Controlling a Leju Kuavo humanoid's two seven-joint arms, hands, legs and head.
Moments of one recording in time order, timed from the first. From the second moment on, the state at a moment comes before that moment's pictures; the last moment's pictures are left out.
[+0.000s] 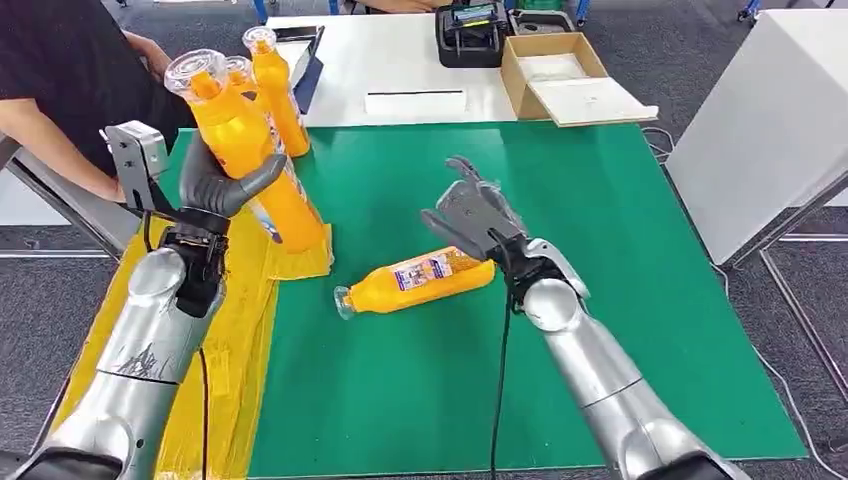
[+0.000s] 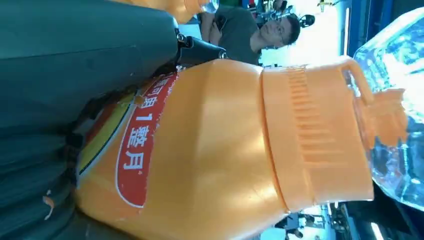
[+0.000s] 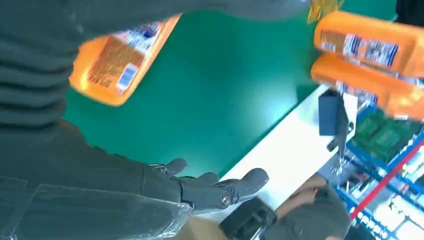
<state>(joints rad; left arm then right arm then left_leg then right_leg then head) -0.59 0.06 -0.11 -1.25 0.23 -0.07 -0.25 -0.63 0.02 0.55 -1.06 0.36 0.12 0.02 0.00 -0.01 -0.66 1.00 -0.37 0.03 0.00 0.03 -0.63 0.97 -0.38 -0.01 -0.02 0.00</state>
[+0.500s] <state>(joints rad) -0.59 0.06 -0.10 -1.25 0.18 -0.03 -0.25 -0.59 0.00 0.50 -1.12 0.37 0.12 0.02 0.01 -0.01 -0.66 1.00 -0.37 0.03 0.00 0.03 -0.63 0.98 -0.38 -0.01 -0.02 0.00</state>
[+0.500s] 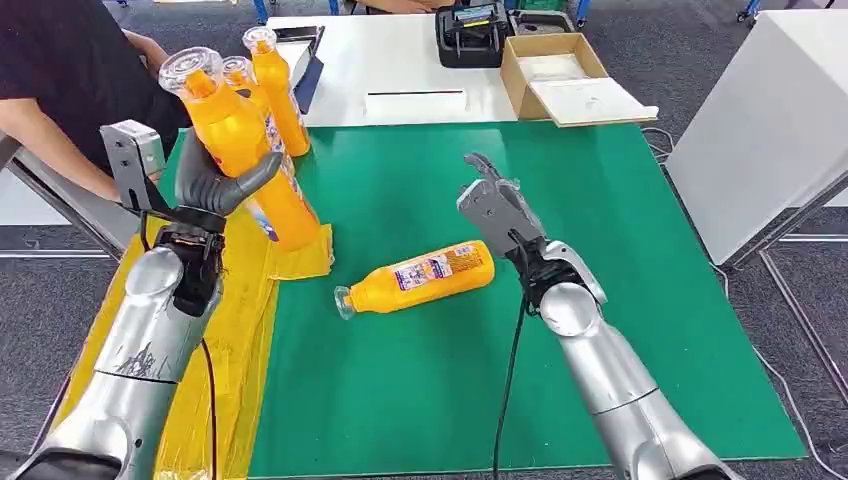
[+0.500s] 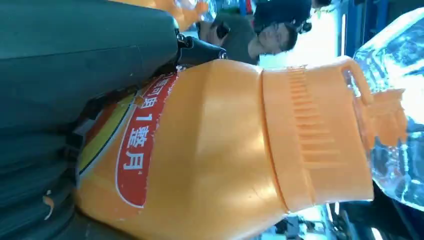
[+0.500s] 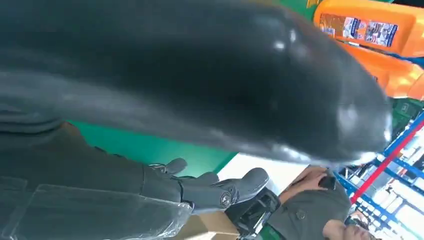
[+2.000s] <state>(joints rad) -0.52 0.20 -0.29 -0.42 -1.00 0.65 -0.32 -0.72 -0.06 0.61 -1.02 0.24 0.21 -0.06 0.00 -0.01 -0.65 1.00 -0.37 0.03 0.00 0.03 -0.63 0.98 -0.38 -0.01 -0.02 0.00</state>
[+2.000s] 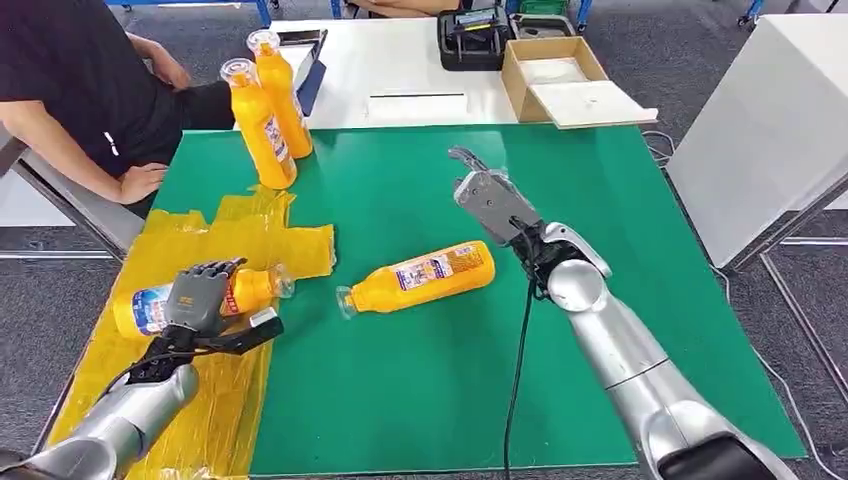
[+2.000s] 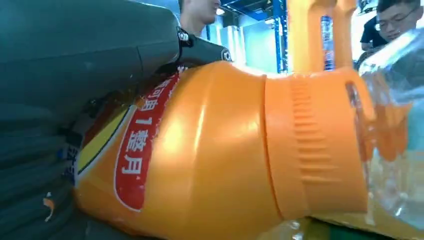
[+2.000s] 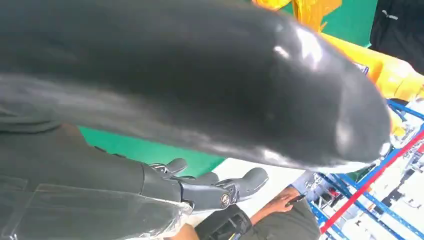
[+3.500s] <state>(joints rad) -0.50 0.14 -0.37 -0.54 -0.62 0.46 -0.49 -0.78 0.02 0.65 -0.89 0.27 0.22 -0.07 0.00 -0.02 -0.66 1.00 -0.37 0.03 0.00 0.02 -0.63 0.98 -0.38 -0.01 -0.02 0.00</state>
